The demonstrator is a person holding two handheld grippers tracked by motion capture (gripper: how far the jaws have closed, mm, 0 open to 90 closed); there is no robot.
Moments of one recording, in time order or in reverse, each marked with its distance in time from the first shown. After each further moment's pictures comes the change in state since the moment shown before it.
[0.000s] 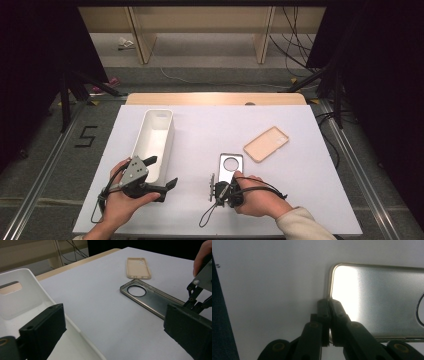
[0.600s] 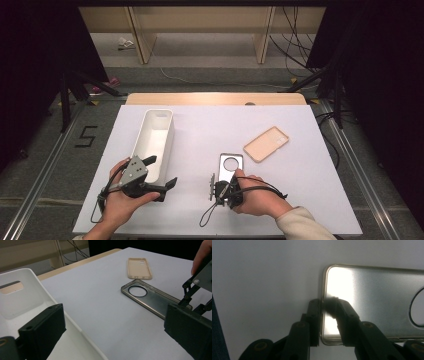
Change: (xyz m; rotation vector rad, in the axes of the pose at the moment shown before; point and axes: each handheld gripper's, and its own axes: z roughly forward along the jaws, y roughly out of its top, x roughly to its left) left arm 0.001 0.000 0.000 -0.003 0.007 -0.006; right arm -0.002 0.000 0.000 0.000 -0.031 -0.004
